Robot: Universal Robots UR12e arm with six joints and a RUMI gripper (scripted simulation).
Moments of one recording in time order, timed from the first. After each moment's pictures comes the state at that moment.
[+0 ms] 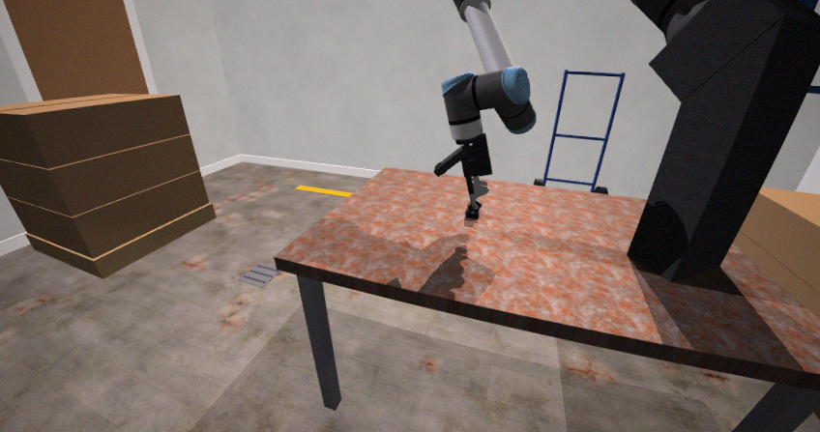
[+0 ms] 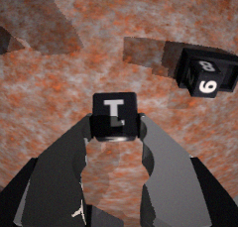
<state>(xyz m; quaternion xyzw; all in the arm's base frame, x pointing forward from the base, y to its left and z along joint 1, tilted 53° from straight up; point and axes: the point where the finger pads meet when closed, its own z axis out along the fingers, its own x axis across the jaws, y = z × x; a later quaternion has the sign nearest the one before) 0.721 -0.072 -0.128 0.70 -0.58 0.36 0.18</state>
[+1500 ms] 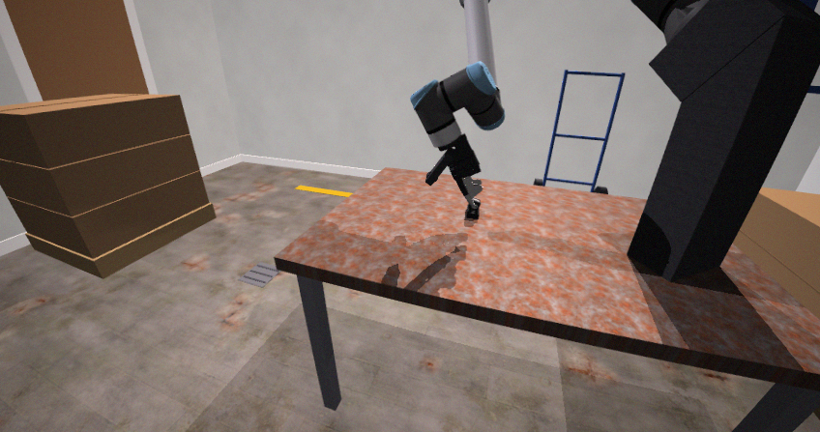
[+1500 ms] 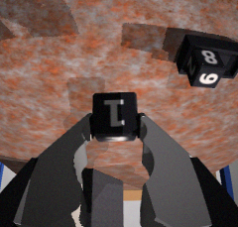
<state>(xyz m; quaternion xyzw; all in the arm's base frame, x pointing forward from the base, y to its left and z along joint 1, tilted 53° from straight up) 0.725 -0.071 -0.125 0.67 -0.62 0.29 0.27</state>
